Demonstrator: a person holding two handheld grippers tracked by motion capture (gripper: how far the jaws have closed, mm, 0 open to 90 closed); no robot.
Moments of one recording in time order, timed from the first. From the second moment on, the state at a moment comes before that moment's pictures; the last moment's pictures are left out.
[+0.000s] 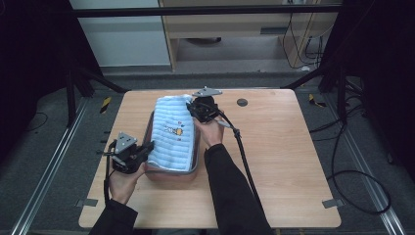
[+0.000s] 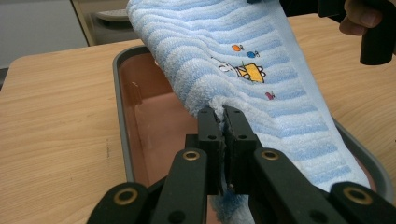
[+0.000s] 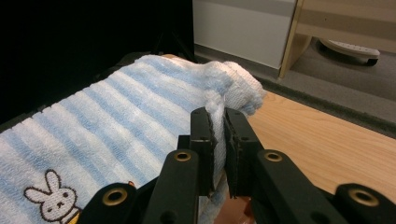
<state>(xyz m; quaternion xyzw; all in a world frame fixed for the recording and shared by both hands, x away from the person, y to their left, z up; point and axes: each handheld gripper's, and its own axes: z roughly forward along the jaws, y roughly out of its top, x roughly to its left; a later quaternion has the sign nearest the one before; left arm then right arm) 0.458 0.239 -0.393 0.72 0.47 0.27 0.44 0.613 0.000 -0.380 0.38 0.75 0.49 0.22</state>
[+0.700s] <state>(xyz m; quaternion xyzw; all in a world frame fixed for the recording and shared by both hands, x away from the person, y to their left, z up) 0.464 0.233 -0.418 0.74 0.47 0.26 0.40 0.620 0.010 -0.416 0.39 0.77 0.46 0.21</state>
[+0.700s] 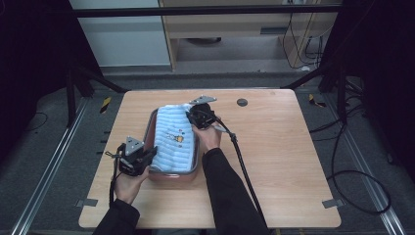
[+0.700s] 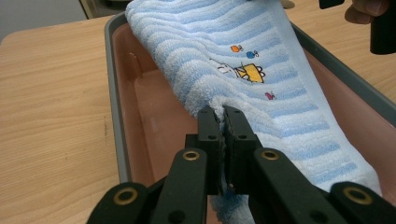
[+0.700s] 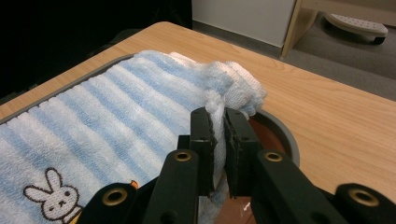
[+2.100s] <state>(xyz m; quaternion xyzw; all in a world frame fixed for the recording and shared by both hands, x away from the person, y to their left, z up) 0.464 0.238 -0.428 0.73 0.49 0.27 0.38 0.616 0.003 -0.427 0.41 0.77 0.44 0.23</state>
